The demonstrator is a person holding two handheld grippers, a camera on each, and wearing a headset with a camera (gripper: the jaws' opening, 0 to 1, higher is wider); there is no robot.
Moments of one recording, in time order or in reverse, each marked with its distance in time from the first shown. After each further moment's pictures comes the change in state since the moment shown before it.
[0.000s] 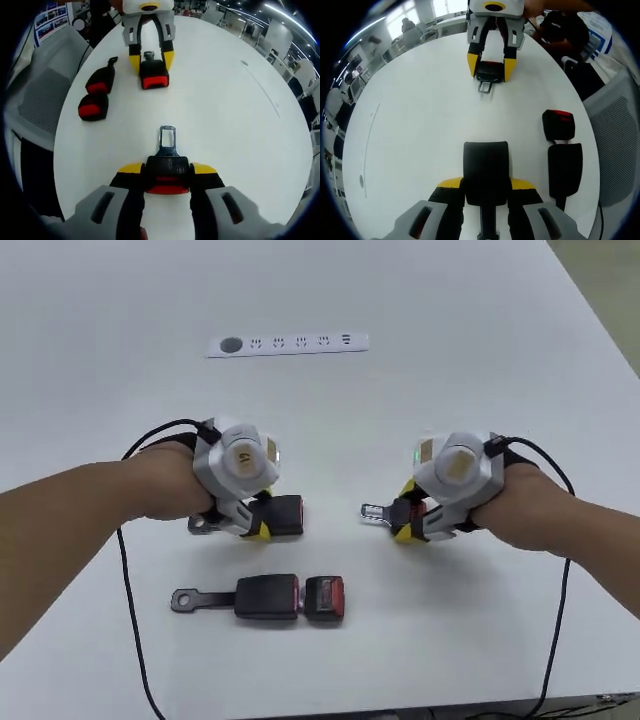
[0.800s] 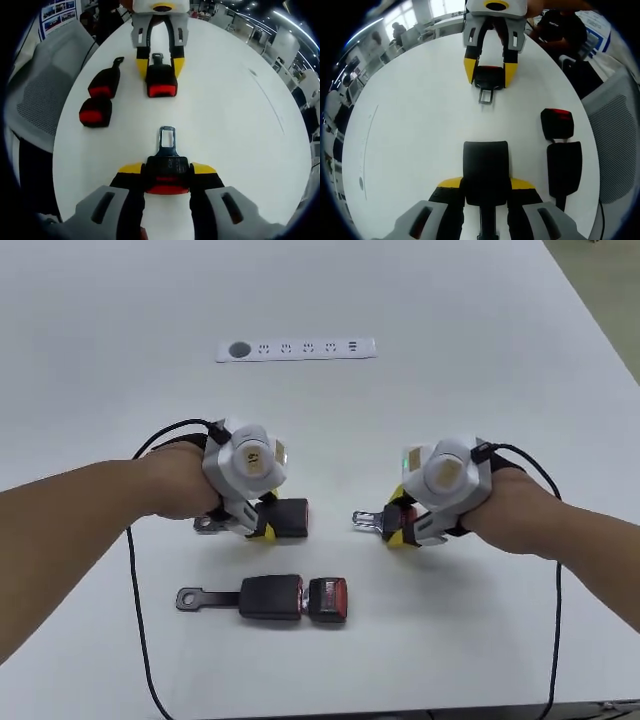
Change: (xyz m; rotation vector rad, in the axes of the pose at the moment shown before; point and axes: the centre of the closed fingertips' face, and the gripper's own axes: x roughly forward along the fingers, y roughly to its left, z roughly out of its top) left arm 0.004 -0.002 -0.001 0.020 0.003 -0.013; right arm 0.013 0.011 0.022 -0.067 -0.013 0.011
